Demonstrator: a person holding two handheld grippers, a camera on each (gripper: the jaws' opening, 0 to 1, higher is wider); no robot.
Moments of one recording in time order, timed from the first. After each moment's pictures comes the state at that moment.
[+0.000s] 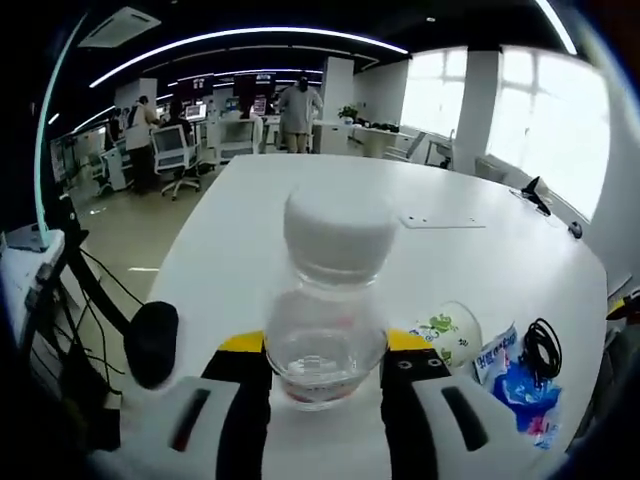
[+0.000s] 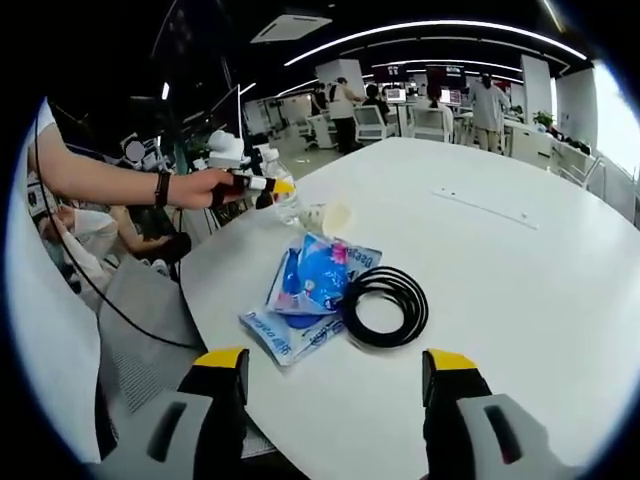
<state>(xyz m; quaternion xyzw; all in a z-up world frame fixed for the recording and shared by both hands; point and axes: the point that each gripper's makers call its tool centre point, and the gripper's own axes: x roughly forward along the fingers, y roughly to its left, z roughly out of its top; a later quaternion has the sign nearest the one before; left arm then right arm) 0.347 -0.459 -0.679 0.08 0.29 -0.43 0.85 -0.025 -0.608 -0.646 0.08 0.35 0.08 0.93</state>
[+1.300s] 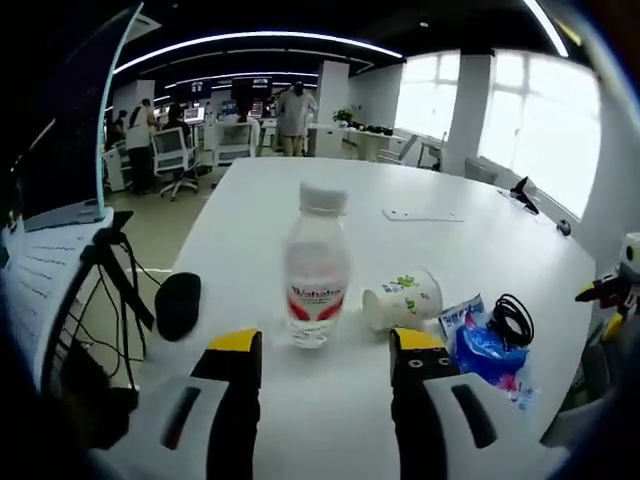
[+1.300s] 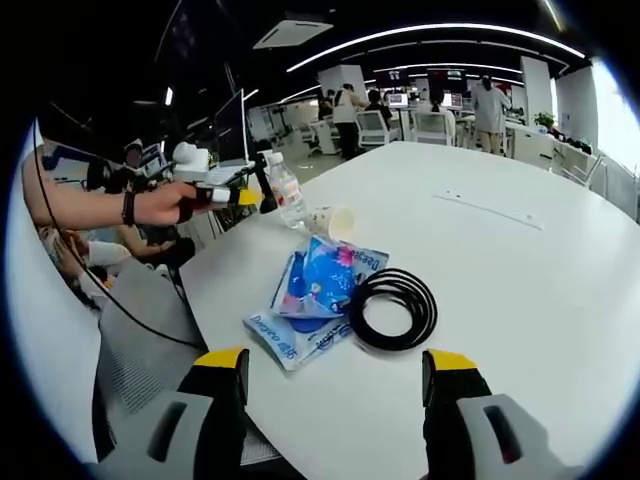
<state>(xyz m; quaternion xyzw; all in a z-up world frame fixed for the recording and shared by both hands) 0.288 -0.397 -0.663 0.07 0.29 -0.44 0.85 -0.020 -0.599 -0.647 0.09 0.34 0.09 0.93</state>
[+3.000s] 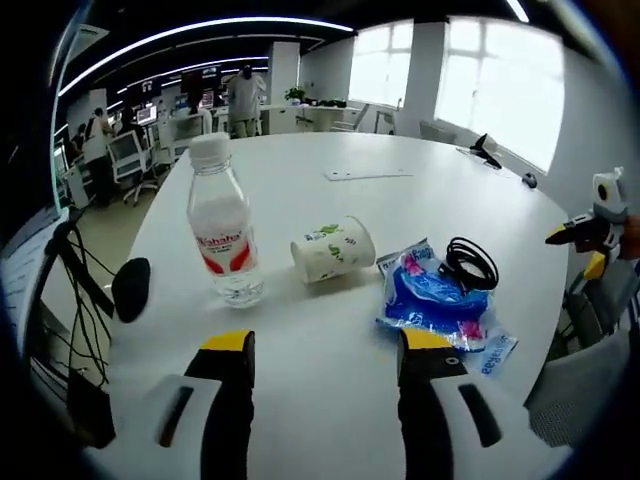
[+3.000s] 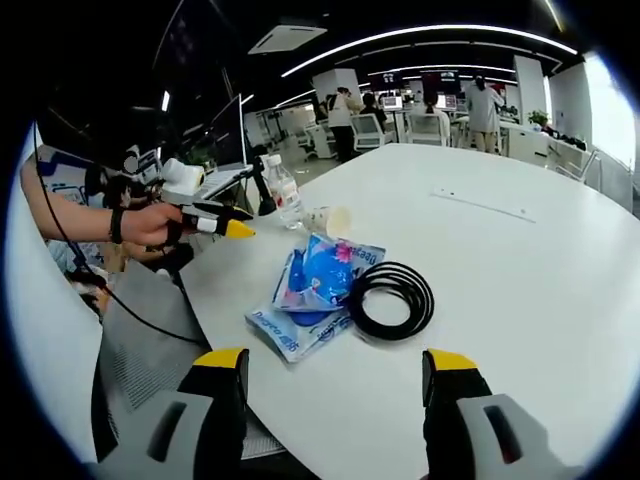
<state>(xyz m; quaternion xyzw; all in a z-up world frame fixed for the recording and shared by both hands) 0.221 -0.420 -0.682 0.14 0.30 -0.51 0.79 -0.035 -0.602 -0.649 0.10 0.33 0.08 0.94</state>
